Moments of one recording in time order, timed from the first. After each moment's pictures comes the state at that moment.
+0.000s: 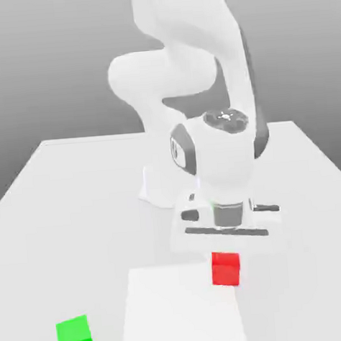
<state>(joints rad) 0.06 0.09 0.17 -2.82 -0.06 2.91 1.25</state>
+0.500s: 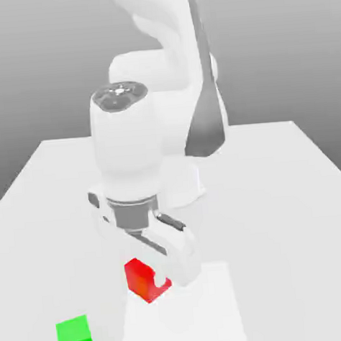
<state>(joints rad) -0.17 0.13 -0.06 -2.48 0.04 2.61 1.55</state>
